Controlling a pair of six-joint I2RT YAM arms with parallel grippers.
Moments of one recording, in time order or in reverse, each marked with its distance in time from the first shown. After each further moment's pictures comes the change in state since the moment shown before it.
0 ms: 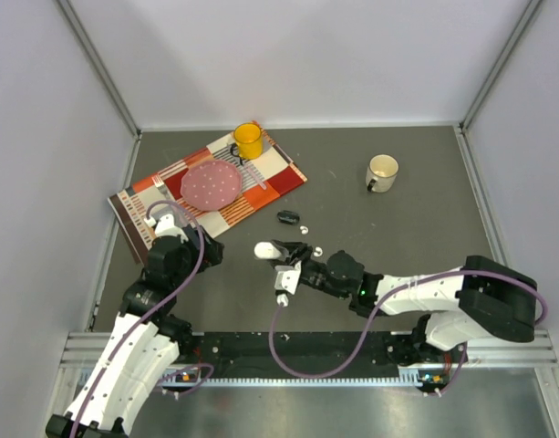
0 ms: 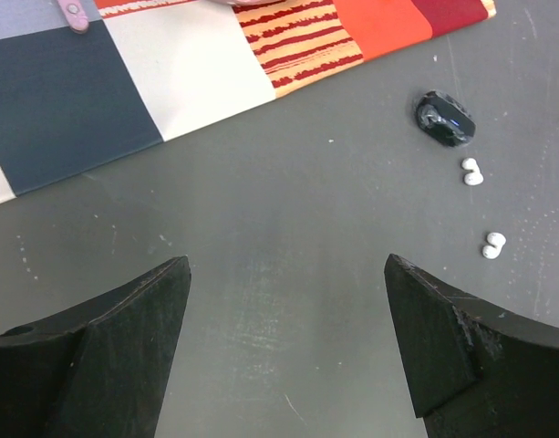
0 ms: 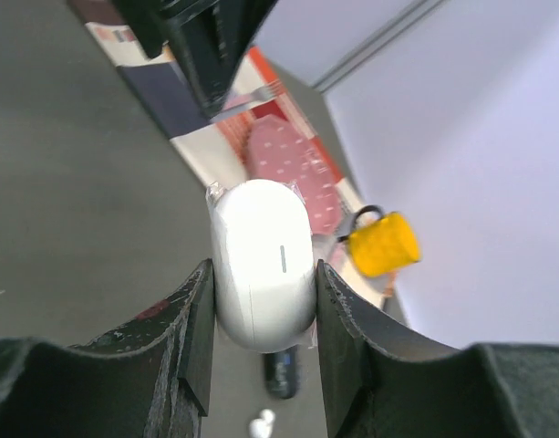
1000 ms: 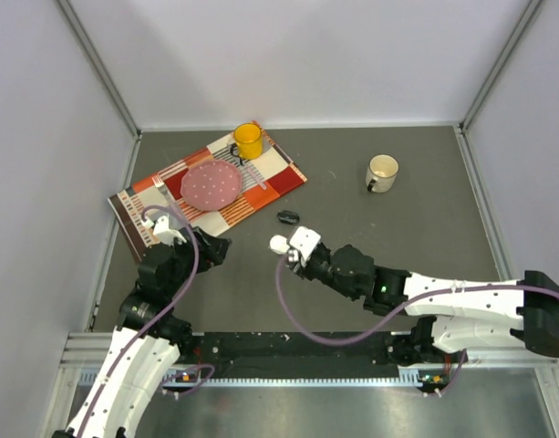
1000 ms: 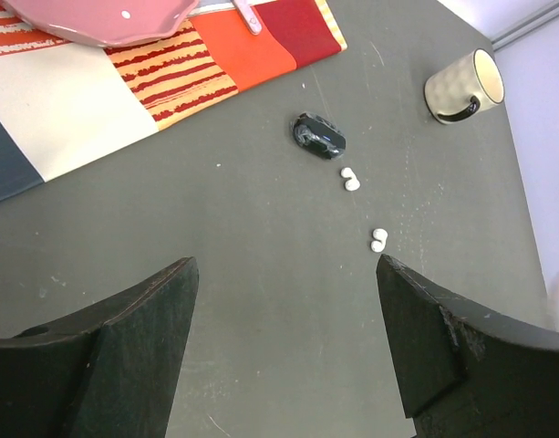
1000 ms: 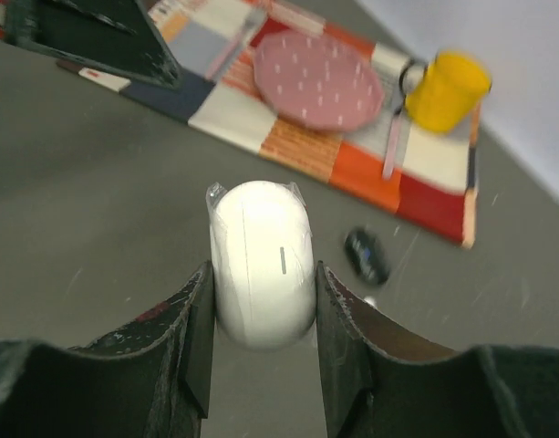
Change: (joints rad) left arm 0.002 -0.131 -0.037 0.125 0.180 -0.077; right arm 0.071 -0.276 0.130 -0.459 0.282 0.483
